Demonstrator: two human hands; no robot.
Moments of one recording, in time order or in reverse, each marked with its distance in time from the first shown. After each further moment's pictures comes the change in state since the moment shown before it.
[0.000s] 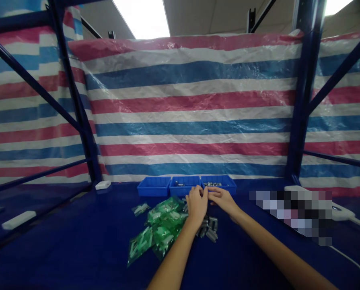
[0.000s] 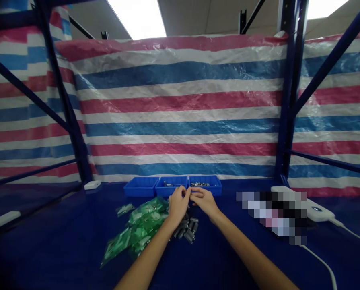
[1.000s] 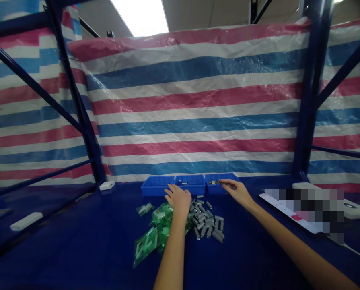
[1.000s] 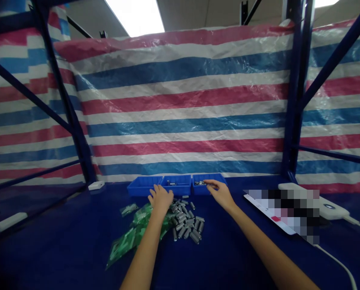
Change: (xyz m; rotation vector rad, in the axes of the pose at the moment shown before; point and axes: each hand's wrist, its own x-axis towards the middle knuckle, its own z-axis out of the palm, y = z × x) left_hand 0.023 -0.034 -0.038 0.450 -0.035 -0.443; right_hand 0.023 0.004 -0.043 -0.338 0.126 -0.265
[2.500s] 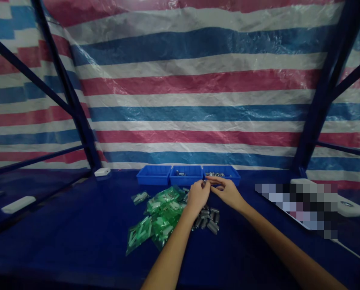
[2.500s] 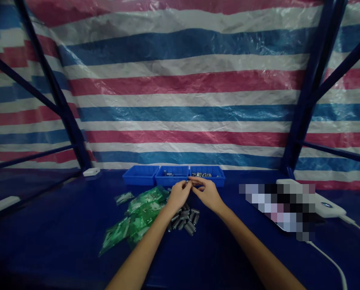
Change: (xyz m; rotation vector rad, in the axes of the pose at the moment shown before) left_hand -0.027 0.031 0.025 -0.560 -0.220 0.433; right_hand -0.022 -0.025 0.025 0.087 -0.225 -0.052
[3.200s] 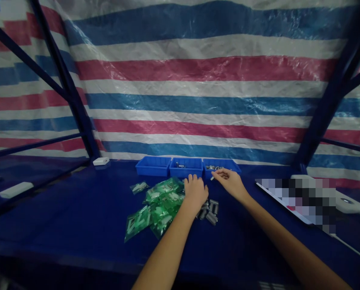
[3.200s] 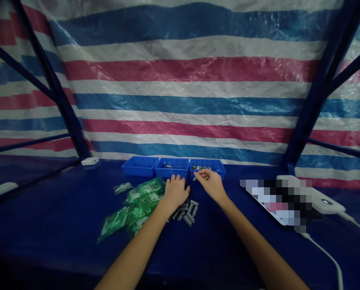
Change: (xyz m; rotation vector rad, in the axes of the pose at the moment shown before) left_hand -0.017 0.006 -0.004 0.546 -0.066 0.069; right_hand 0.005 0.009 -0.010 -0.160 0.216 0.124
